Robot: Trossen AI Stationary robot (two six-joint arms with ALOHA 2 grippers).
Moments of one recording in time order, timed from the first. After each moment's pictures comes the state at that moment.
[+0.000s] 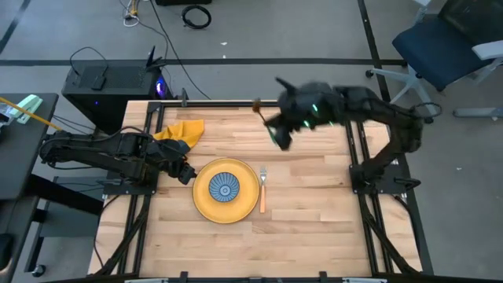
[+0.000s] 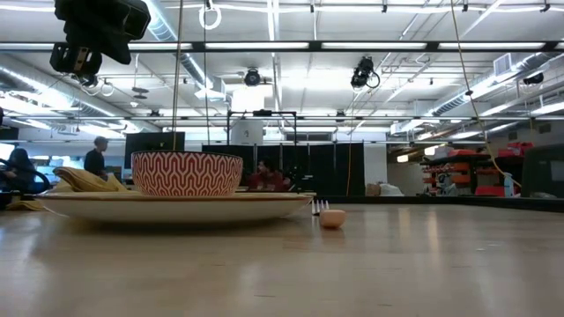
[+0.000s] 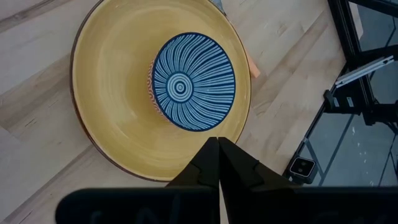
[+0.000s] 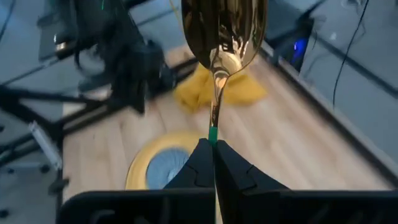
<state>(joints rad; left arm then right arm) -0.08 0.87 0.84 -0.80 0.04 -1.06 0.00 1.59 2.06 -1.07 0.17 0.40</state>
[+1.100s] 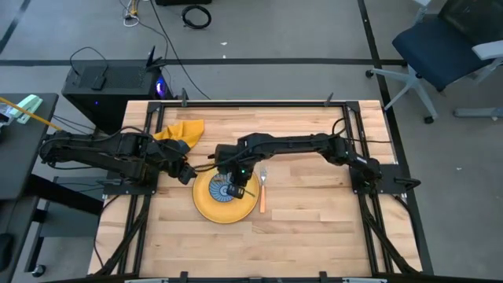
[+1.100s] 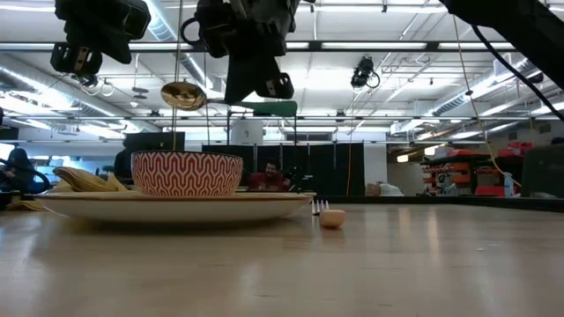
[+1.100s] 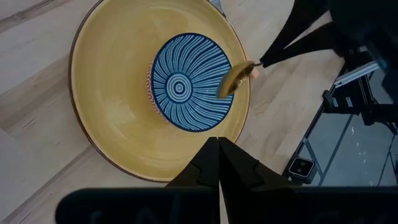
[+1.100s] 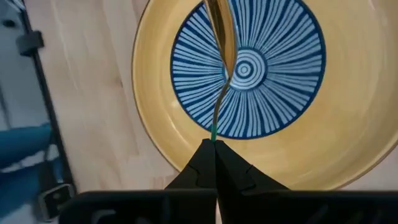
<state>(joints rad) -0.08 0.87 0.84 -0.80 0.04 -1.06 0.02 2.32 2.30 -1.21 -0.29 0.37</state>
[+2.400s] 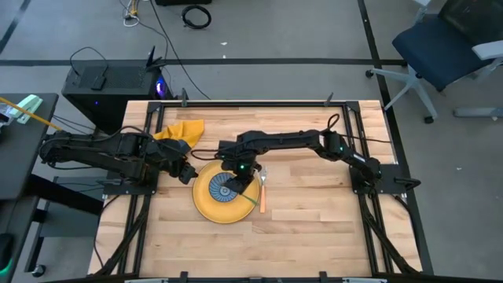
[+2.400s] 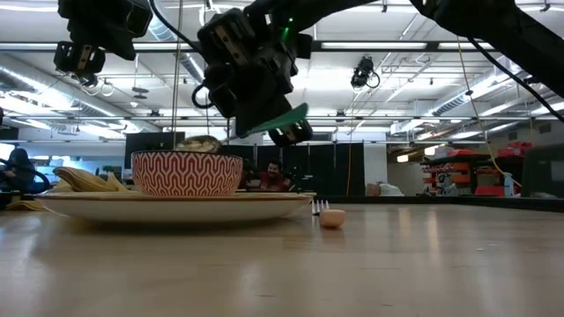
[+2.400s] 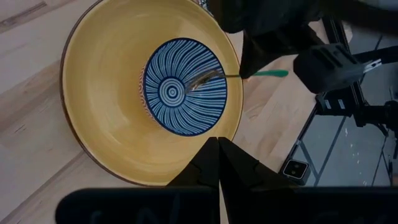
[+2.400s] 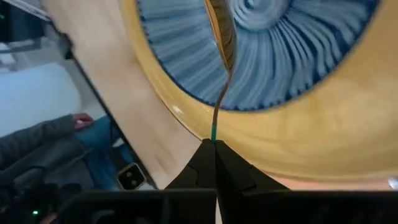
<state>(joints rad) -0.08 0.87 0.84 -0.77 0.04 -1.06 -0.07 2.37 2.15 -1.14 -0.66 0.59</state>
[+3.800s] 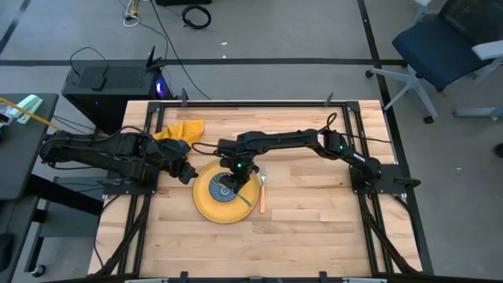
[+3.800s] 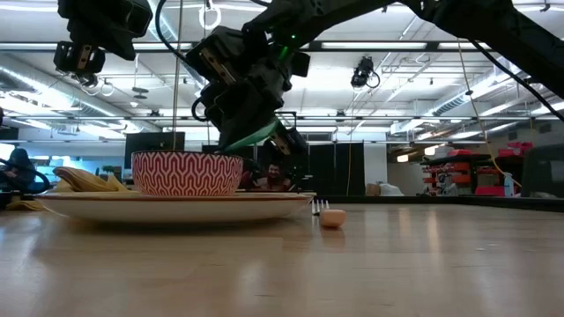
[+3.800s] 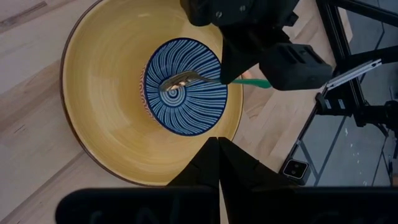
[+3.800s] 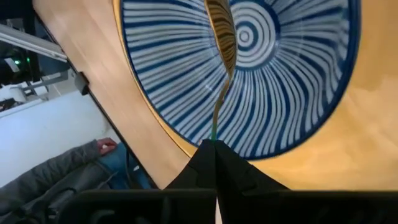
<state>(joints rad) -0.08 0.87 0.84 -0.77 0.04 -1.06 -0.08 2.37 2.07 -0.96 -0.68 0.74</state>
